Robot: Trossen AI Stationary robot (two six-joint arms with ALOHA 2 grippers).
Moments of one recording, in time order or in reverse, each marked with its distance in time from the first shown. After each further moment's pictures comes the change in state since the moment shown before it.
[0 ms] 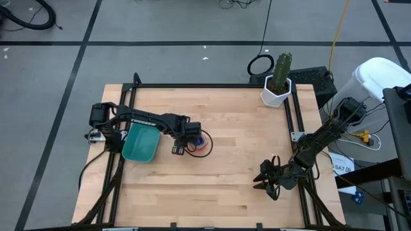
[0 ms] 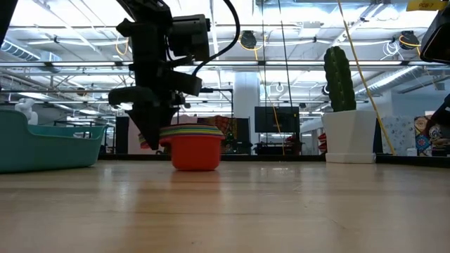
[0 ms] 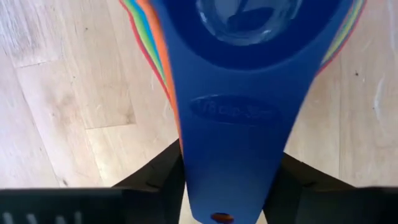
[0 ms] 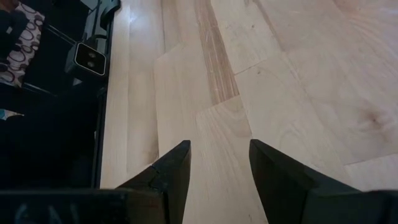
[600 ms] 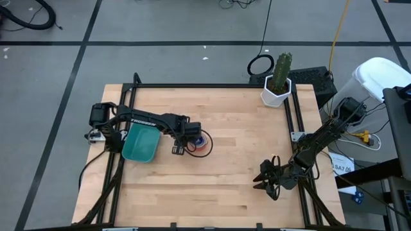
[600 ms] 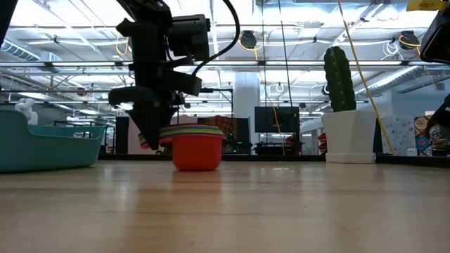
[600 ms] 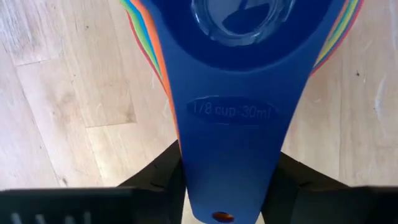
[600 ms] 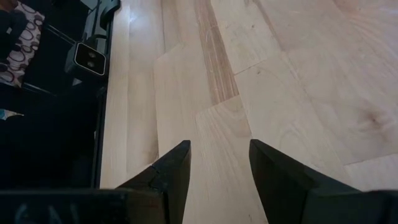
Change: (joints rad) left arm 0.000 0.000 0.000 -0.003 0.000 -0.007; right arm 0.000 0.000 0.000 -0.001 0.000 0.000
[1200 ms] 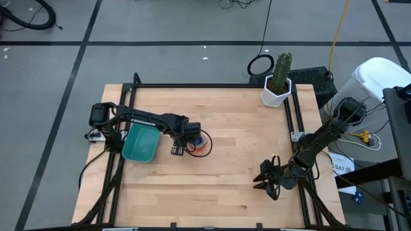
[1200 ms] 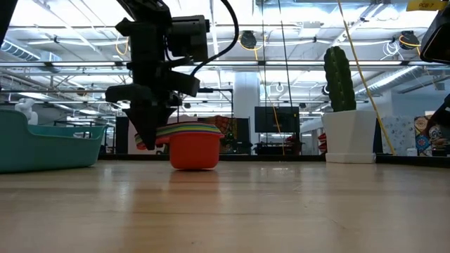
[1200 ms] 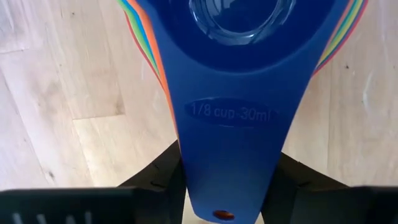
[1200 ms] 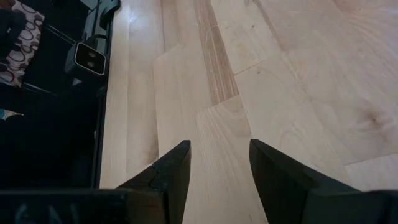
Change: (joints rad) left arm -0.001 0.000 0.001 -0.028 0.024 -0.025; right arm 0.000 0.000 0.000 0.000 0.000 0.000
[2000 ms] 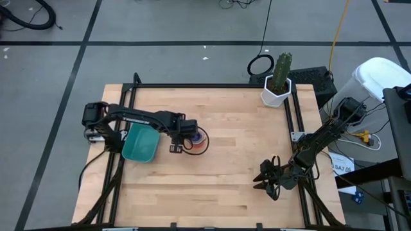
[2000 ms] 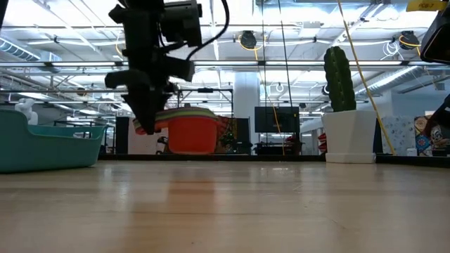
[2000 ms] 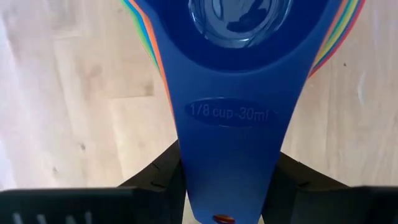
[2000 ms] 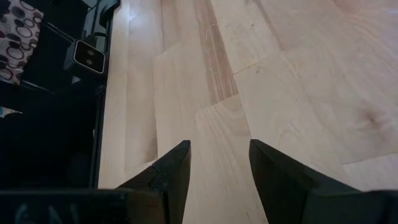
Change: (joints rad) left arm 0.000 -0.092 0.000 -0.043 -0.044 -0.045; right arm 0.000 0.000 0.000 -0.004 -0.003 -0.008
